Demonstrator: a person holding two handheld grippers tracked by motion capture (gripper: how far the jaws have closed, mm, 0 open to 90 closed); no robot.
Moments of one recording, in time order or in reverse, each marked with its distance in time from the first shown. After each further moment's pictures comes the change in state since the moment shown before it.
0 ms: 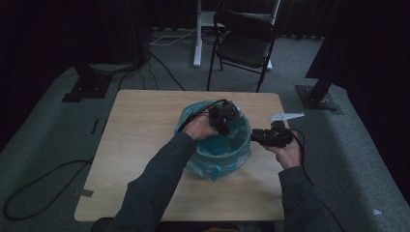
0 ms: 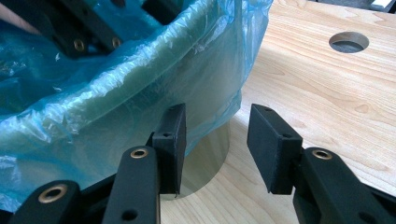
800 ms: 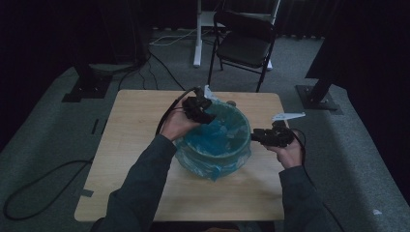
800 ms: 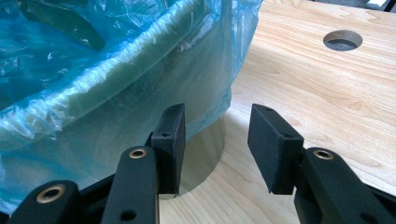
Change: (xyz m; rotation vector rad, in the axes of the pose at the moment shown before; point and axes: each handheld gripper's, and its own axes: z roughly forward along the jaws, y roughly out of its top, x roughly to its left) left arm 0.029 -0.062 -0.063 -0.318 0.092 -0.179; right arm -0.005 -0.002 -0.001 0.000 -0.008 0.009
